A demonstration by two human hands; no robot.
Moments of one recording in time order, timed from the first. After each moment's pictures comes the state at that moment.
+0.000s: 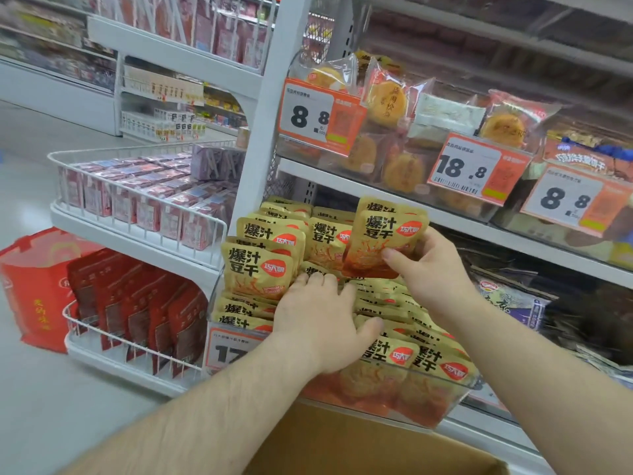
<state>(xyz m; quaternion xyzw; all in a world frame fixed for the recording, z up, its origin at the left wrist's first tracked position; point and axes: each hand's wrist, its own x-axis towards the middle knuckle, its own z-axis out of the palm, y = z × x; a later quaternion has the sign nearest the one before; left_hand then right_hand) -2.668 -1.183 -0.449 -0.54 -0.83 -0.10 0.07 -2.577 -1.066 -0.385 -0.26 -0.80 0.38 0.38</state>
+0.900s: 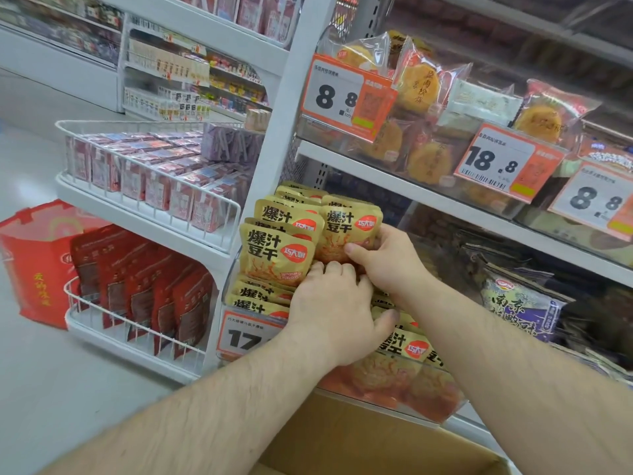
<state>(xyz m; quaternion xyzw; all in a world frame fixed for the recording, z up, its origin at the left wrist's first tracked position) -2.668 -1.183 -0.458 -0.54 -0.82 -0.16 0.14 -2.639 -1.069 -0.411 -0.32 -0.84 0.35 0.27</state>
